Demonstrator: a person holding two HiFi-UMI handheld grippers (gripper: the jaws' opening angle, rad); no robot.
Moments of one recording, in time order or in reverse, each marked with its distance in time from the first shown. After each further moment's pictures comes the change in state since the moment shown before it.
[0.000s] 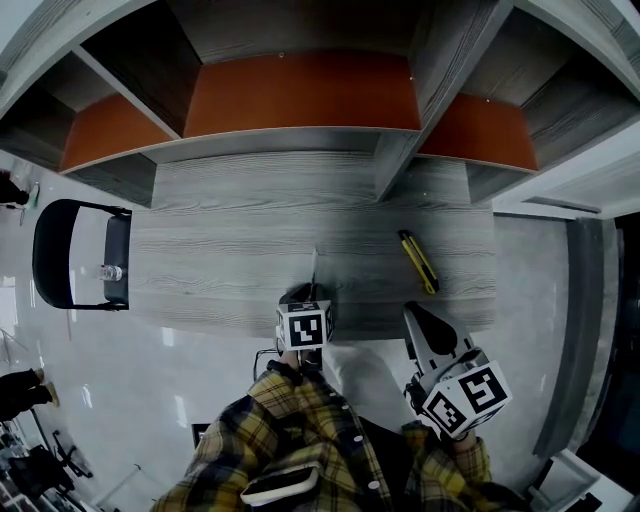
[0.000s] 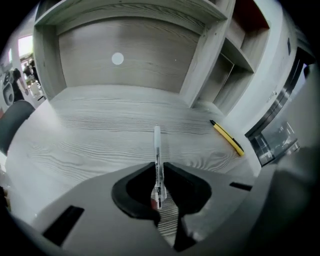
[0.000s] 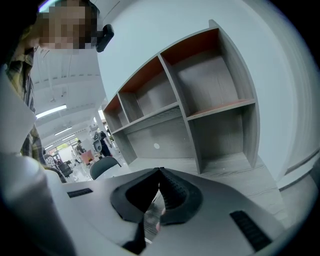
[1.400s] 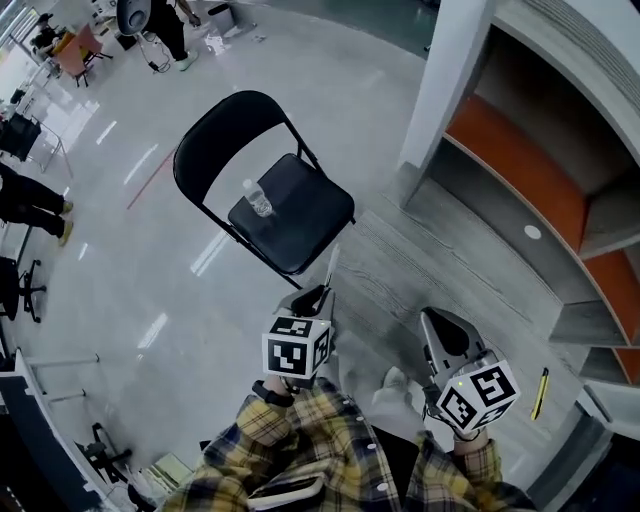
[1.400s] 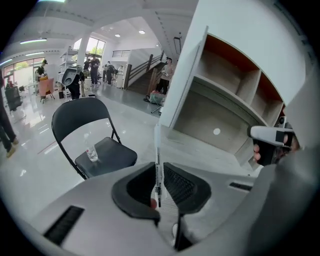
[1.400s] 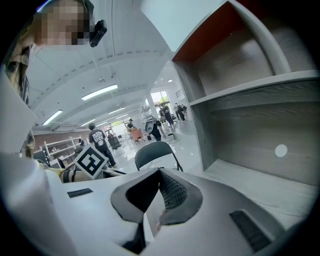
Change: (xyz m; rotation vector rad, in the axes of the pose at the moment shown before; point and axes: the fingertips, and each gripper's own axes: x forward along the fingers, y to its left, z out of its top) left arm -0.263 0.411 -0.013 -0.371 -0.396 0.179; right arm 0.261 0.380 -0.027 -0.298 0.185 0.564
